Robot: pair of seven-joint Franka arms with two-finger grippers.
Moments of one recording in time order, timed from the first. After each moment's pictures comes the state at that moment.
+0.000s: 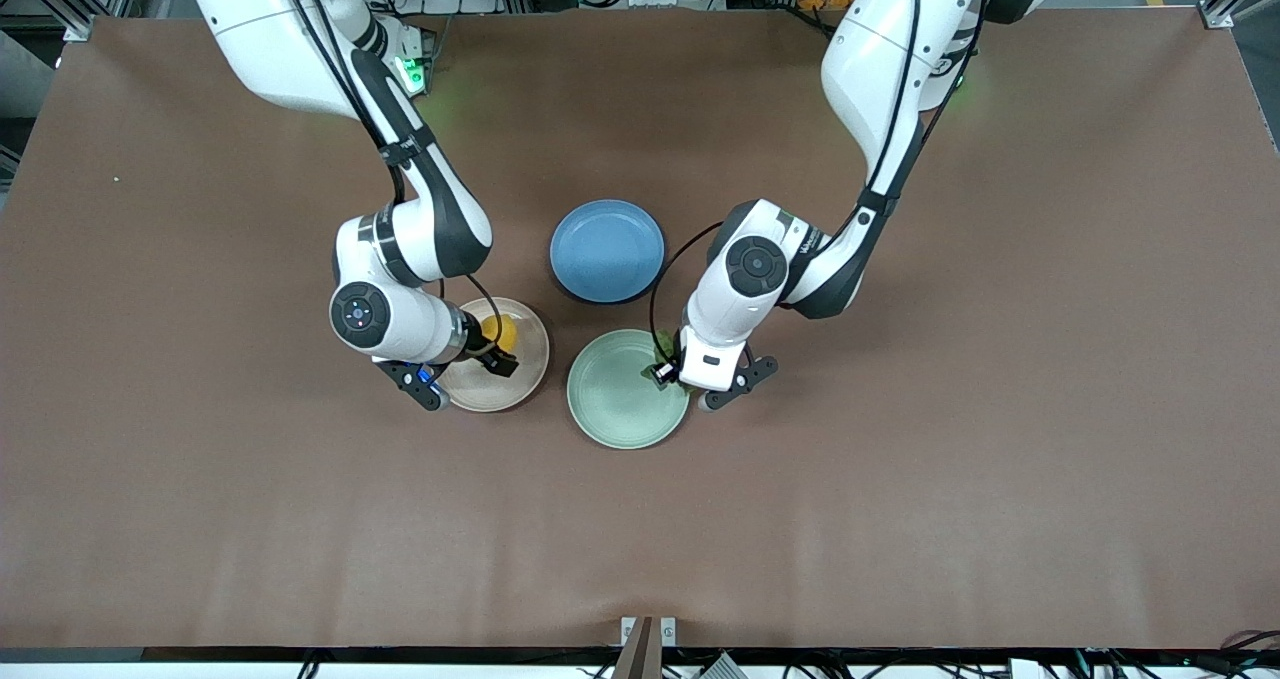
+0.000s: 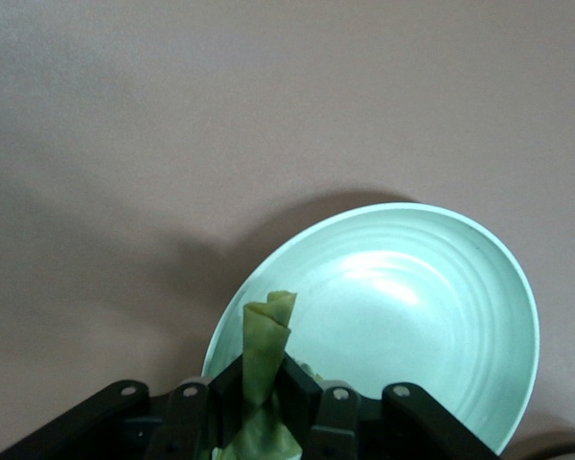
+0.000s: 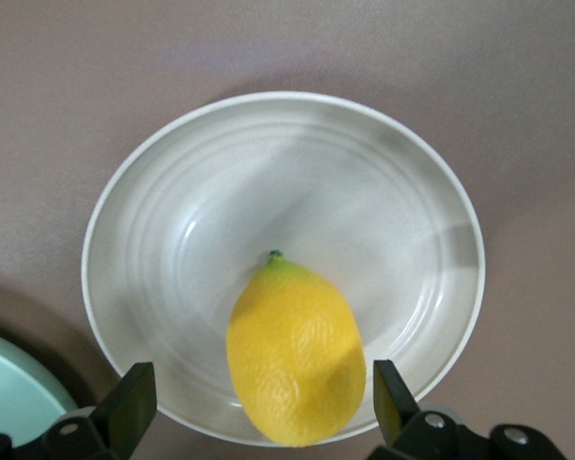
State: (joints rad) left arm -0.64 0.78 -0.03 -1.51 -0.17 2.51 -1.11; right arm 0.45 0.56 -0.06 -1.77 0.30 2.18 0.89
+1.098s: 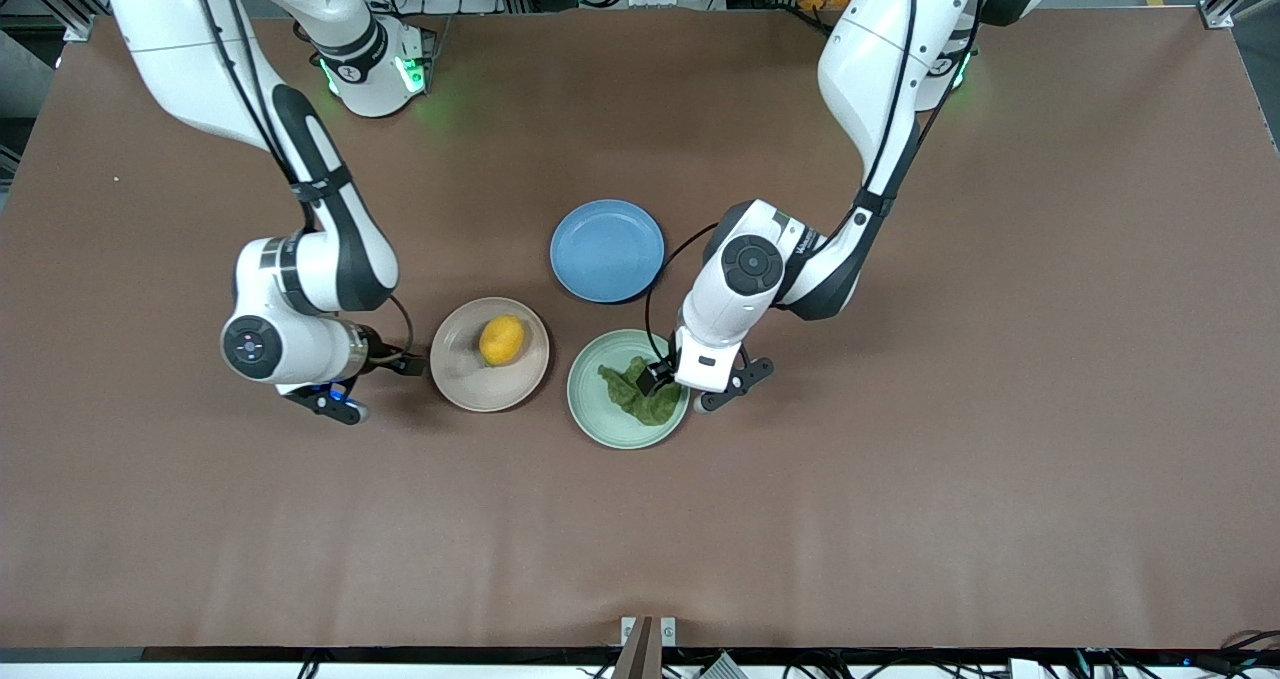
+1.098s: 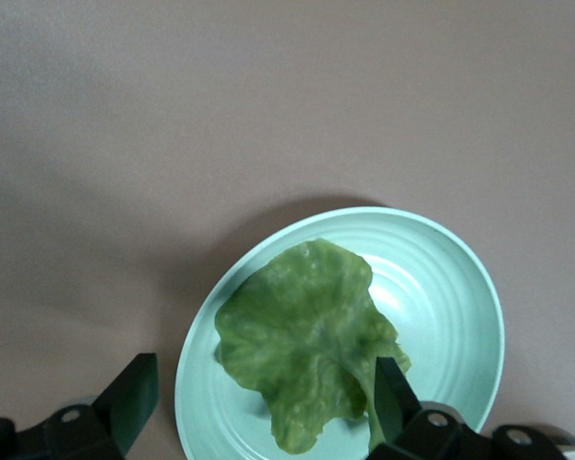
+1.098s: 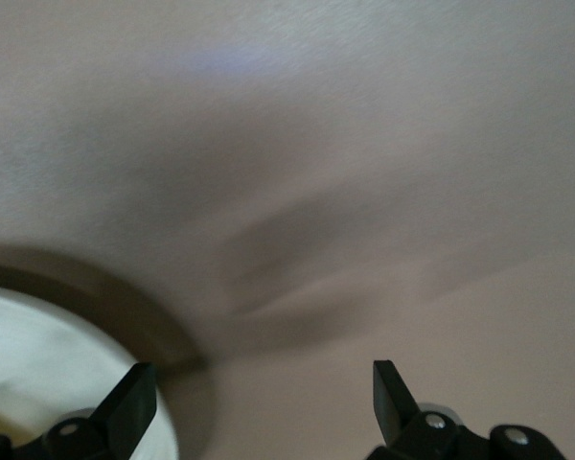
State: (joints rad) left arm -0.64 0.79 -0.02 -1.48 -0.17 2.52 -1.12; right arm 0.24 0.55 -0.09 -1.83 0.15 2.11 0.44
